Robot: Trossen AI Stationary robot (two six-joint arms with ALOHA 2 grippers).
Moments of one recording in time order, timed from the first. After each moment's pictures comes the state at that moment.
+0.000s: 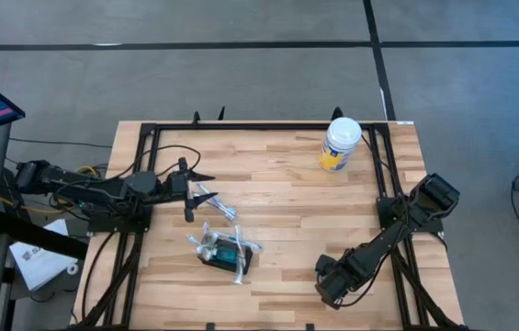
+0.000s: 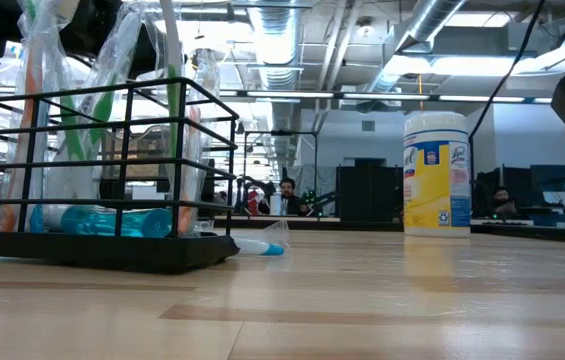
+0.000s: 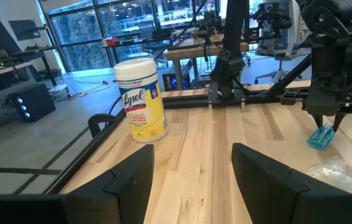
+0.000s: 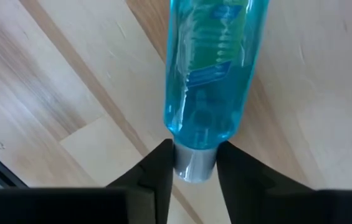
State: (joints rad) left arm -0.09 0.72 0.31 0.34 -0.32 0.12; right arm 0.74 1.79 1.04 -0.70 -0.12 1.29
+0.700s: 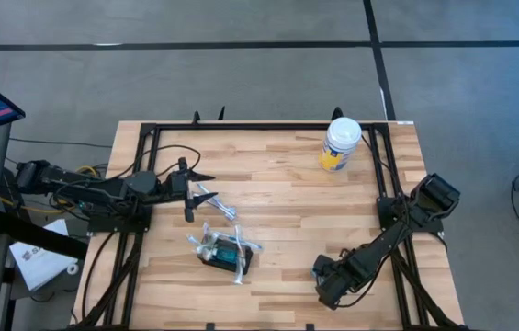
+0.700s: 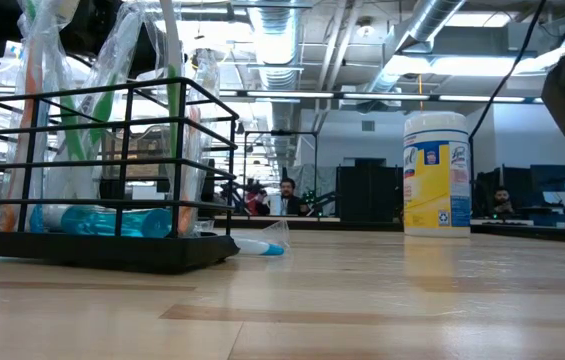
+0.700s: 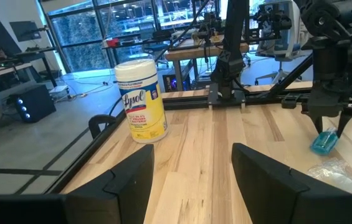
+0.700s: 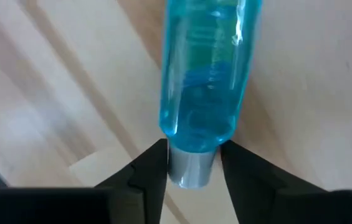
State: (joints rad) left arm -0.09 0.72 0.31 0.35 -0.33 0.13; right arm 0.75 1.79 1.02 -0.64 -0.03 1.29
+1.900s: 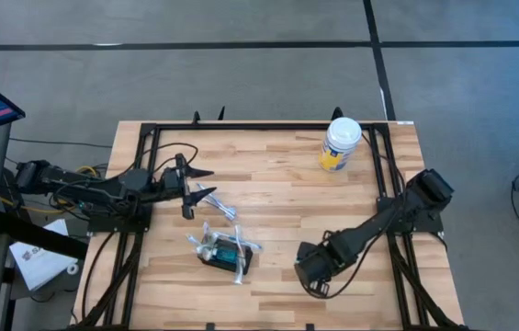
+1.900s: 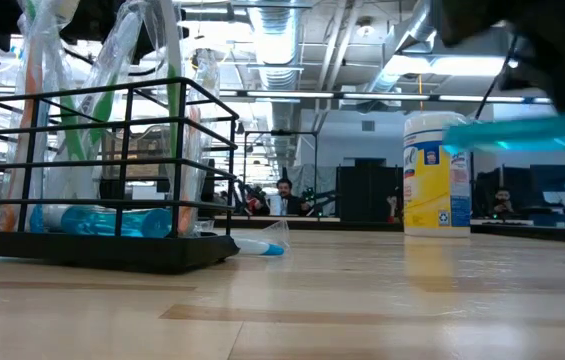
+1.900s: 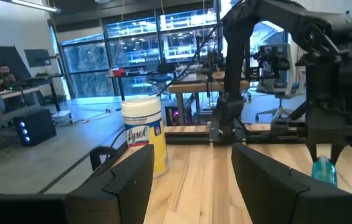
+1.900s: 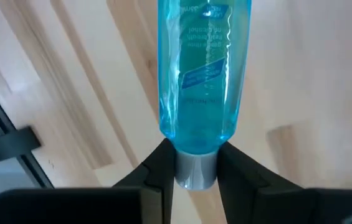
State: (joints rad) left arm -0.09 0.72 0.31 0.51 -0.32 0.12; right arm 0.55 1.79 1.34 -1.01 -0.03 0.92
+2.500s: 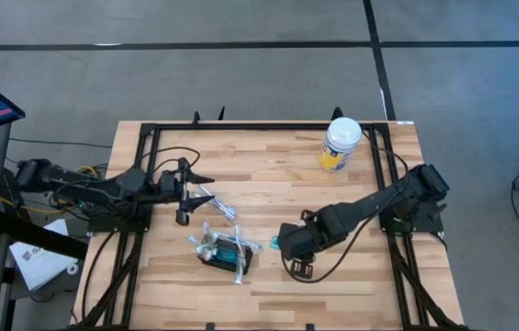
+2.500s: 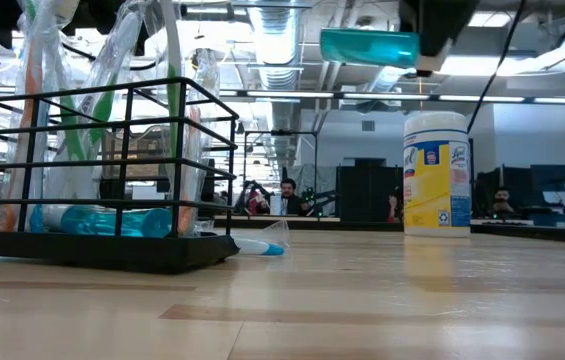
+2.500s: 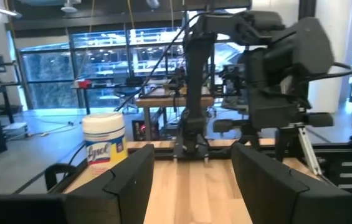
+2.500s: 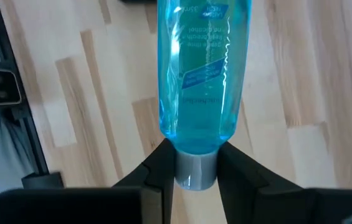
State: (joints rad) left arm -0.12 0.72 0.31 0.56 -0.20 0.07; right arm 0.40 1.79 1.57 -1.07 0.05 0.63
